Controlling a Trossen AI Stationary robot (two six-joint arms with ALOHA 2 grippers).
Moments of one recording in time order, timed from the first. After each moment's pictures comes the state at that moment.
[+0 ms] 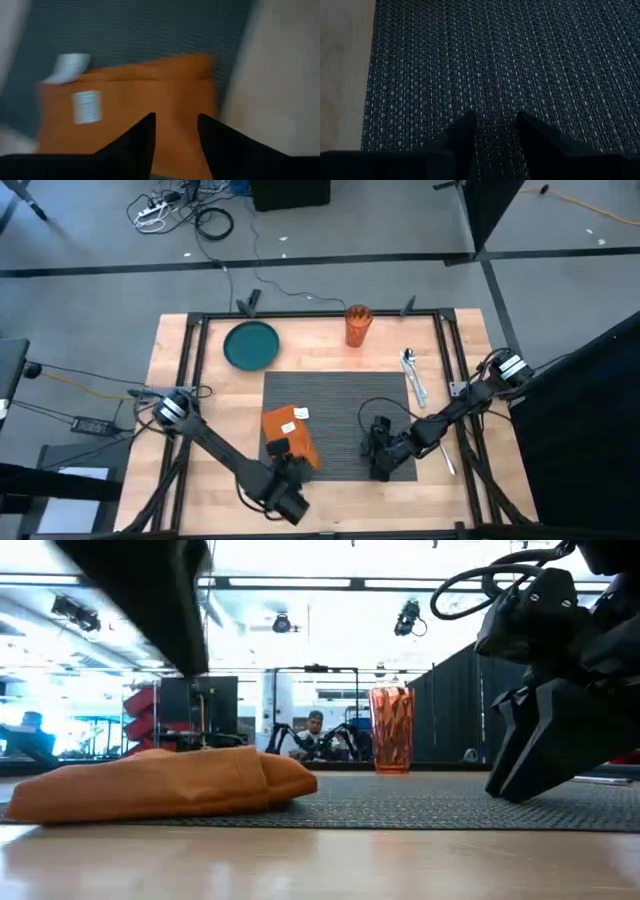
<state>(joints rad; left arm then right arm) -0.65 2.02 1.66 -1.13 -0.55 -0.95 0.56 1.70 0.71 -0.02 0.42 0.62</state>
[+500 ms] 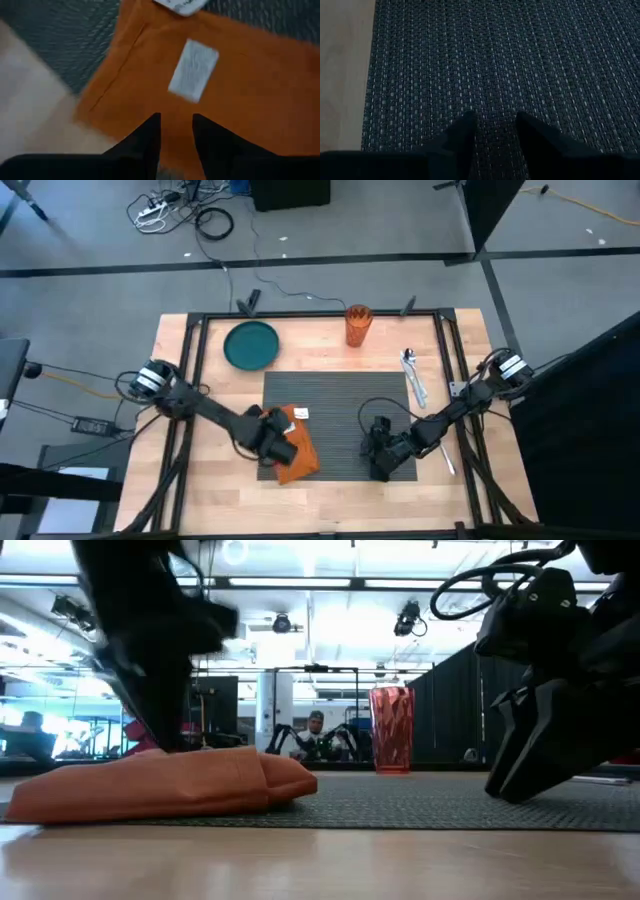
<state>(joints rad) -0.40 1.78 1.11 -0.79 -0.35 -1.16 0.56 1.70 0.71 0.00 0.44 0.62</state>
